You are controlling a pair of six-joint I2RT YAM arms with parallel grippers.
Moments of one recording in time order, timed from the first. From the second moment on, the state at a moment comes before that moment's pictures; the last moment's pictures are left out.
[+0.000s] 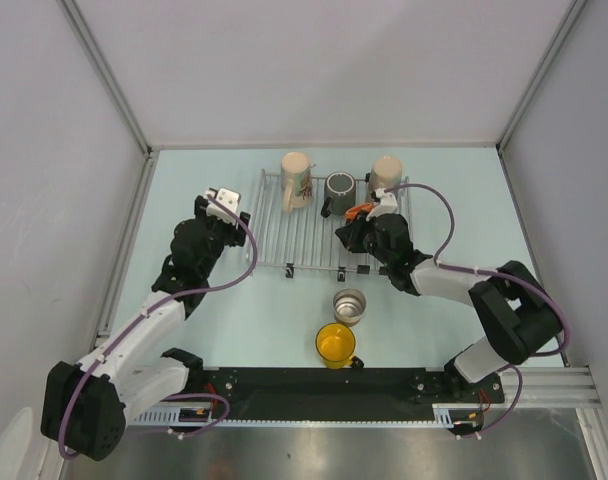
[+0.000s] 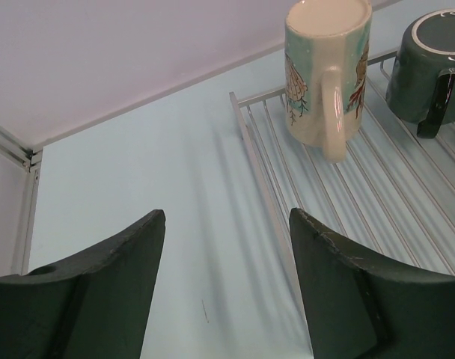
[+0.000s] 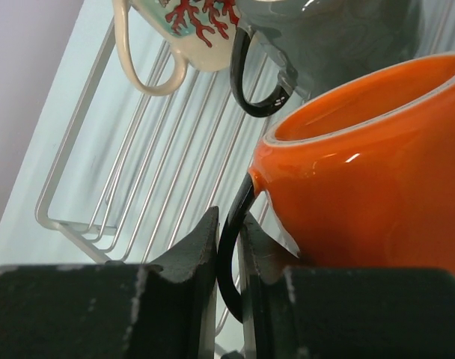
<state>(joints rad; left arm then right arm) -0.35 0.98 0.57 0.28 -0.09 0.23 0.58 1.56 0.70 0.58 -0.02 0.60</state>
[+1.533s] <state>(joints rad) -0.35 0.91 0.55 0.28 -0.05 0.22 0.68 1.16 0.74 0.11 0.35 0.62</state>
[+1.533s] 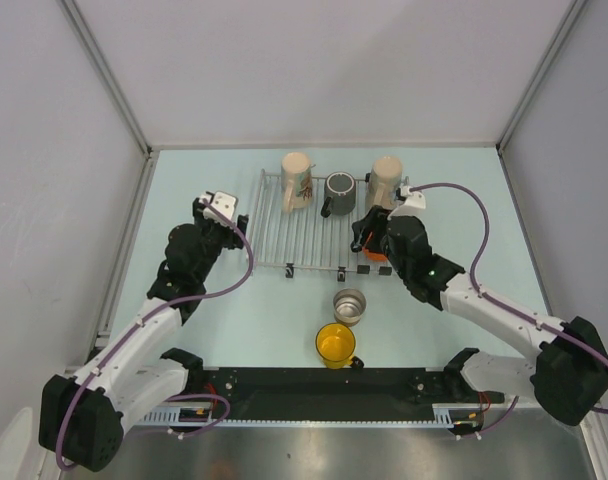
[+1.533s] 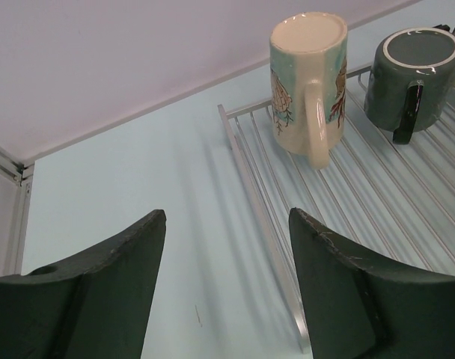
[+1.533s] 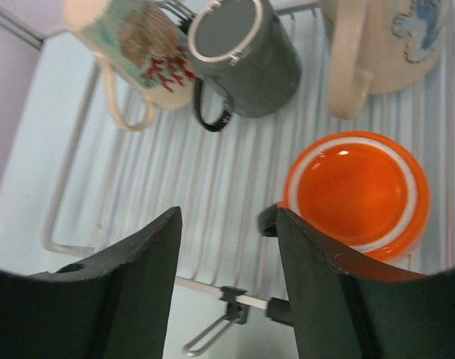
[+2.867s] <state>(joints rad) -0.92 0.87 0.65 -0.18 0.00 0.44 0.58 0.96 0.77 0.08 0.21 0.59</state>
